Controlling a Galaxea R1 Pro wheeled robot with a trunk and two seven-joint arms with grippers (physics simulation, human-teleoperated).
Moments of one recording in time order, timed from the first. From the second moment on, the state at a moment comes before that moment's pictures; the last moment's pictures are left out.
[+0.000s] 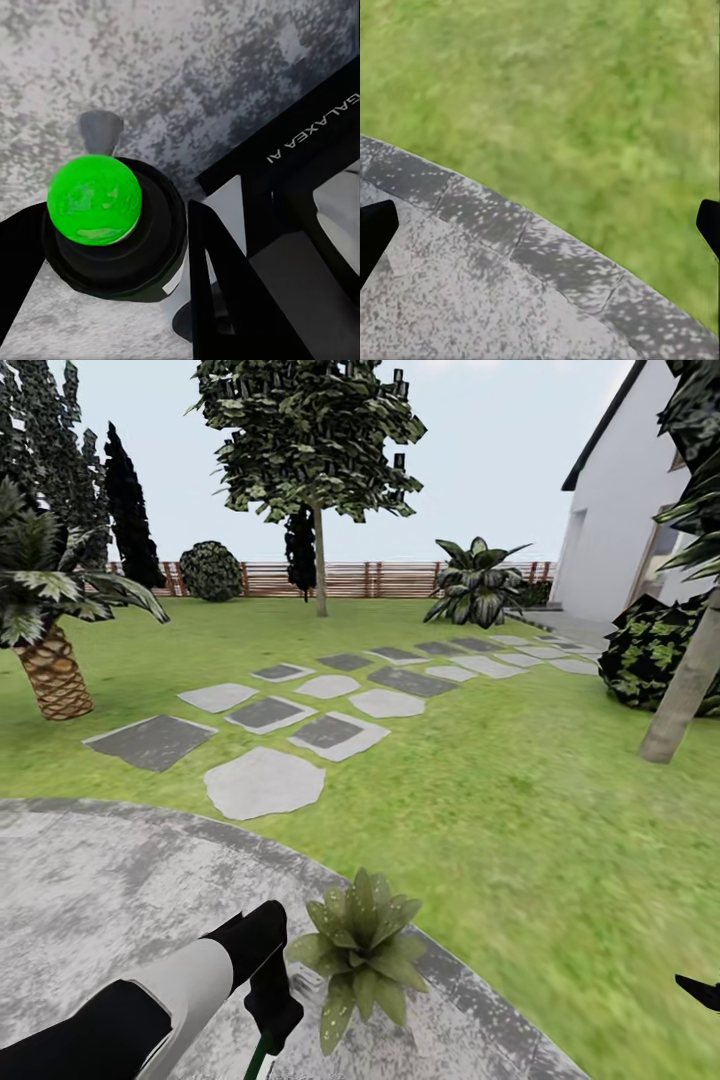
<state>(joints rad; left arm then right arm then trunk) -0.86 -0.11 -0.50 -0.16 -0.48 0.98 -0.94 -0.20 -0.22 -0.96 -1.50 0.56 0.79 1.04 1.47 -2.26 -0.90</state>
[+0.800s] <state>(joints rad) -0.86 -0.11 -0.50 -0.18 -0.48 0.98 -0.94 -0.20 -0.22 -0.96 -1.50 0.56 0.79 1.04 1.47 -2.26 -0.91</state>
